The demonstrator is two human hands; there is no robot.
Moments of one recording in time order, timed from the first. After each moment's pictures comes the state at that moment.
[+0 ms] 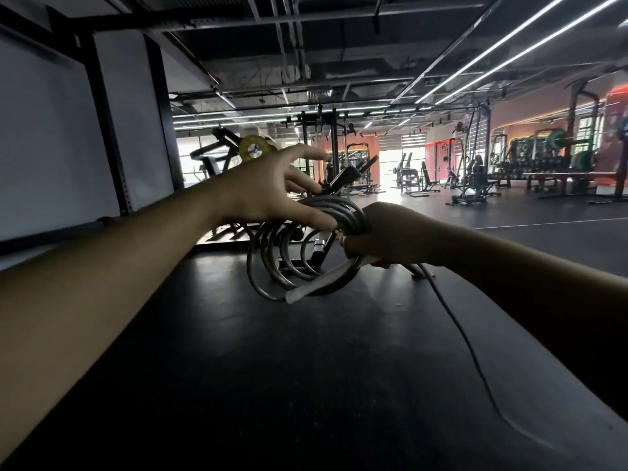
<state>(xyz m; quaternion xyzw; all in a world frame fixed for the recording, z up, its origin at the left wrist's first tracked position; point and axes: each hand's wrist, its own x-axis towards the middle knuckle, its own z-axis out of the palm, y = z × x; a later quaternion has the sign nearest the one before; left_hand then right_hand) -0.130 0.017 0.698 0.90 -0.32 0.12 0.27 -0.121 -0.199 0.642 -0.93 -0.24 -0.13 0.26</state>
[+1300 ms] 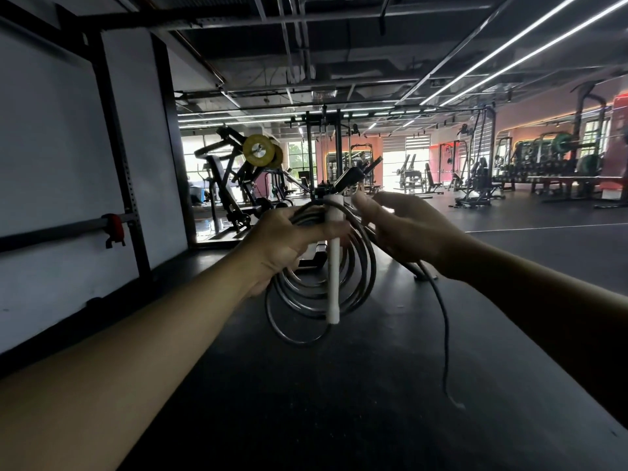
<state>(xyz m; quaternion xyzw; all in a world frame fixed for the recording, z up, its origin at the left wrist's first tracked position) -0.108 0.005 0.624 0.77 -0.23 0.10 0.59 -0.127 -0.206 0.628 -0.82 -0.22 -0.20 0.48</state>
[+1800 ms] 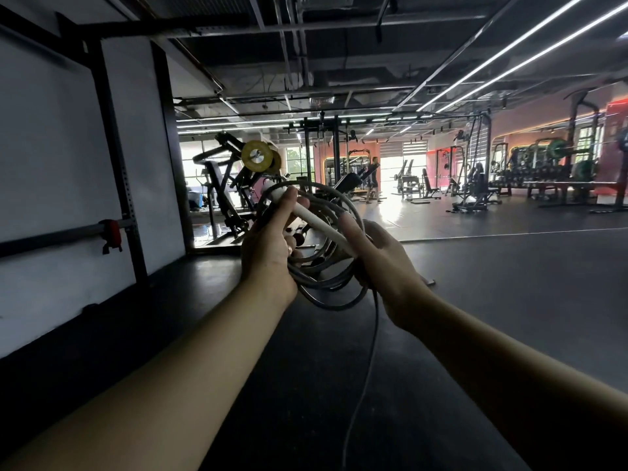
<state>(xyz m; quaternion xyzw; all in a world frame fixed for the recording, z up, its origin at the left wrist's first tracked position) -0.101 -0.021 0.615 0.52 -0.06 0.16 0.84 -0.124 -0.170 0.586 -0.72 -0.17 -0.19 0.65</state>
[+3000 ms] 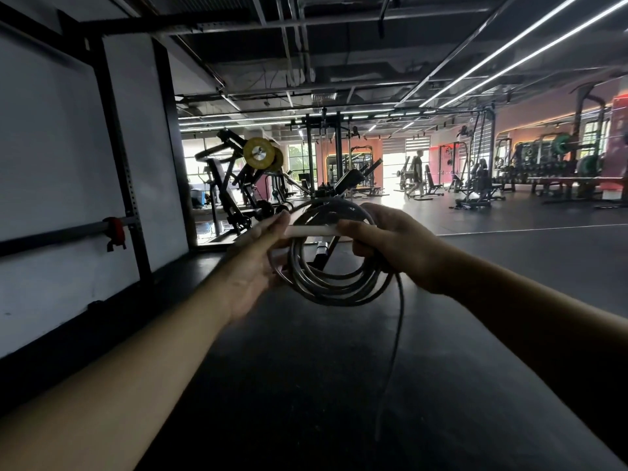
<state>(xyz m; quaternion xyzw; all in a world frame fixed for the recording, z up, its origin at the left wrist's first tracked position) -0.103 0.035 0.601 0.66 -0.15 0.05 0.73 -0.124 -0.195 0.617 -0.78 -0.28 -0.11 0.54</state>
